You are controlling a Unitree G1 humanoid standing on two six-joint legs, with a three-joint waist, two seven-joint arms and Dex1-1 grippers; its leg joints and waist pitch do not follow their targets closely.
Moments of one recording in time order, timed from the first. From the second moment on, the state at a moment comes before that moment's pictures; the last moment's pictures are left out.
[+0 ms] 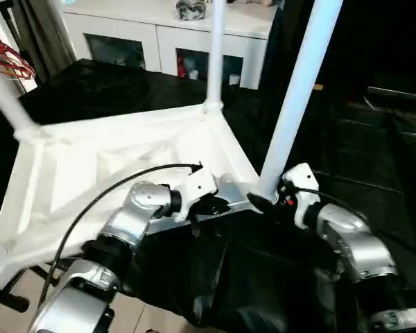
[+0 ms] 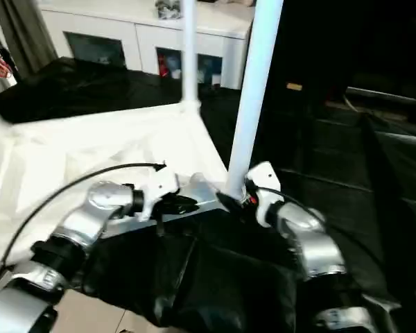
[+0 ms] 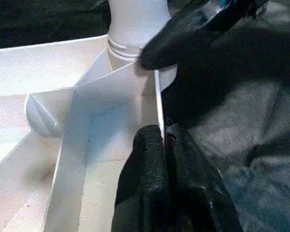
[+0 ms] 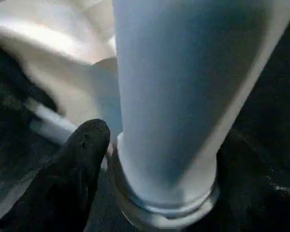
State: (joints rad) left arm -0.61 0.25 -0.29 0.66 0.07 -0.02 -1.07; right arm -0.35 -0.35 0.08 0.40 0.11 0.18 0.81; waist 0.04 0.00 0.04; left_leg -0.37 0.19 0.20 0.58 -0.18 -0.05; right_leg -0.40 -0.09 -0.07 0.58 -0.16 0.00
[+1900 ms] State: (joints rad) left arm -0.60 0.14 -0.27 0.65 0.13 0.04 -0.85; right arm -0.39 -0.09 -0.02 0.54 0.07 0.06 0.35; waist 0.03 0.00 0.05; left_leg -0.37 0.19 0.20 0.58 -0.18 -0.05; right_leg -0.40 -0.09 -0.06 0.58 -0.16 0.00
